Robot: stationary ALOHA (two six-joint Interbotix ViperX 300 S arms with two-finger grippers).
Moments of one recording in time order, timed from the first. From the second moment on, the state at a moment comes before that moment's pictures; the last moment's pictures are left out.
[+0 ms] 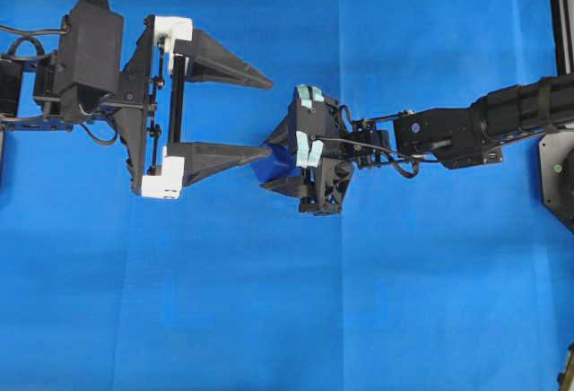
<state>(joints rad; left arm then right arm) -0.02 -0.32 0.68 0.00 -0.29 -0.01 -0.05 0.29 0.65 -0.20 -0.33 0.38</state>
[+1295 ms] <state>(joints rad) -0.02 -0.32 0.67 0.00 -0.29 -0.01 -0.05 -0.25 0.71 -0.20 0.04 0.37</state>
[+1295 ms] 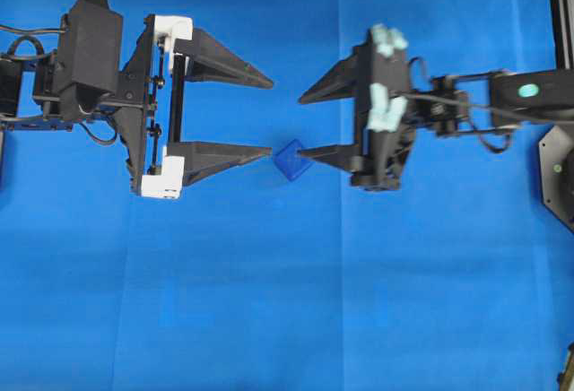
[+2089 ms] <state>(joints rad) -0.02 -0.32 0.67 0.00 -0.29 -0.02 -0.03 -0.59 0.76 -0.20 0.22 0.37</state>
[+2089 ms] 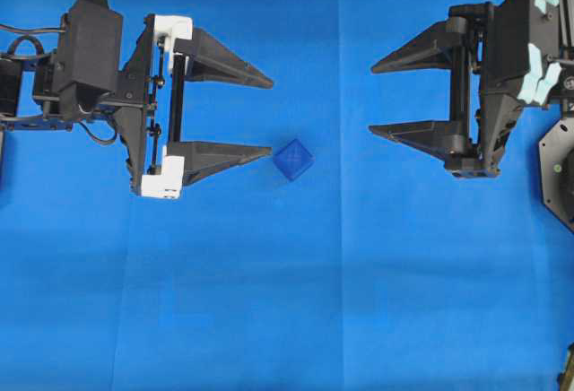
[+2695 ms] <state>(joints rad) -0.02 -0.32 0.67 0.00 -0.29 -0.02 -0.03 -0.62 0.82 -0.24 0.01 0.37</state>
